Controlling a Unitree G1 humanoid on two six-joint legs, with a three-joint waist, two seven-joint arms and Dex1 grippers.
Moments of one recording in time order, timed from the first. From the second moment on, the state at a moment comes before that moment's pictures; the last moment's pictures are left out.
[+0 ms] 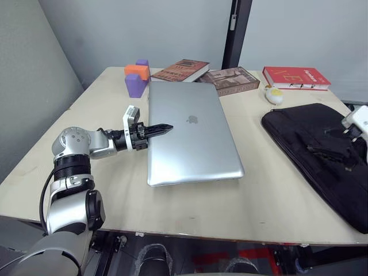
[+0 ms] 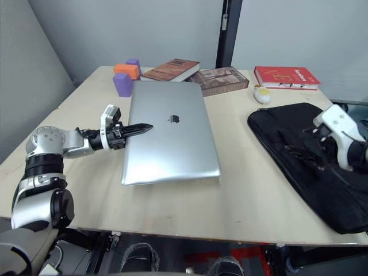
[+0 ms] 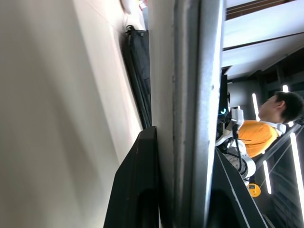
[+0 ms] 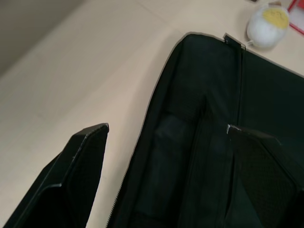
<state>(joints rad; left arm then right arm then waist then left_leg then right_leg) -0.85 0.46 0.49 0.51 -0.91 1.61 -0.66 -0.07 -1.07 -0.47 -0.22 0.38 0.72 0.85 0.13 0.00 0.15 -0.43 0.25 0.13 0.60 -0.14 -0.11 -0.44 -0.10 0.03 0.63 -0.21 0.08</state>
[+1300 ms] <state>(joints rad) -0.81 0.36 0.59 0.46 -0.99 1.61 -0.51 -0.21 -0.86 -0.19 0.13 0.16 0.49 0.68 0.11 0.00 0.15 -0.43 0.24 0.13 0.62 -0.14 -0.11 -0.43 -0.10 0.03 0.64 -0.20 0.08</state>
